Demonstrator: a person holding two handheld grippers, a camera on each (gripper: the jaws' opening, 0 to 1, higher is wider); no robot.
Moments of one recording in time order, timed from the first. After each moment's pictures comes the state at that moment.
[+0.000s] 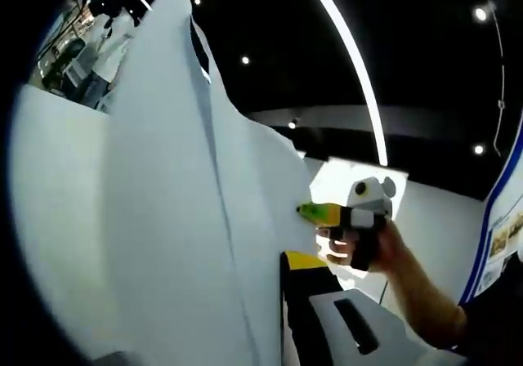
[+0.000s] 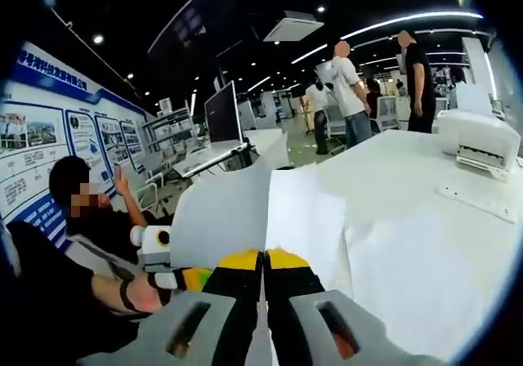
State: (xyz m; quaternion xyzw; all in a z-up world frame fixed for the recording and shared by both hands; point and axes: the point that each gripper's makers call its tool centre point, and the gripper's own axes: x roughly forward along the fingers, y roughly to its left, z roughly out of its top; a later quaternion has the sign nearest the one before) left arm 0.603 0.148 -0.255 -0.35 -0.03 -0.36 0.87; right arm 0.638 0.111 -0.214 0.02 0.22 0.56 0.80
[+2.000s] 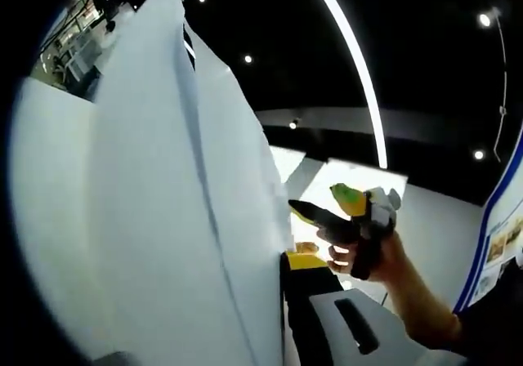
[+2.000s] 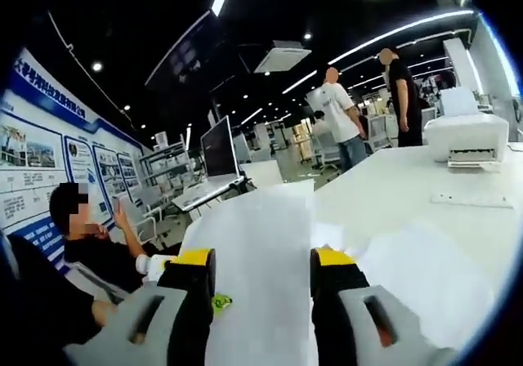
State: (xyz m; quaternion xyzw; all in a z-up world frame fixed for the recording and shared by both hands) left arm 0.602 0.147 -0.254 -0.36 -0.02 -0.36 0.86; right arm 0.638 0.104 -0.185 0.11 0.15 0.54 0.82
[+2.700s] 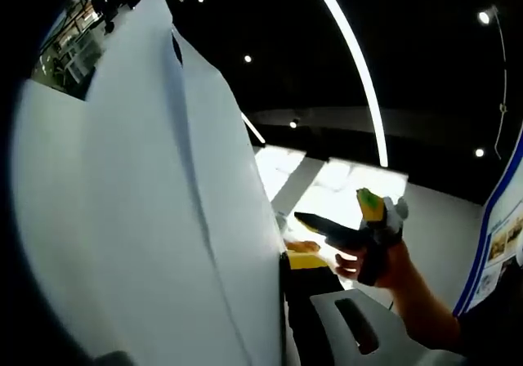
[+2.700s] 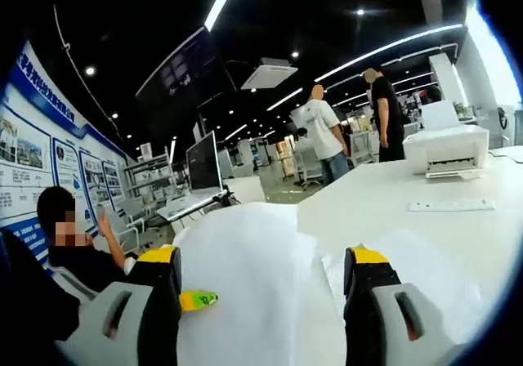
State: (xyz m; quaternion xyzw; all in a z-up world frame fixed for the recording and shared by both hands) left arm 0.603 0.147 -0.255 -0.35 -0.02 -0.36 0.86; right arm 0.636 0.076 -0.187 0.10 0.12 0.49 0.86
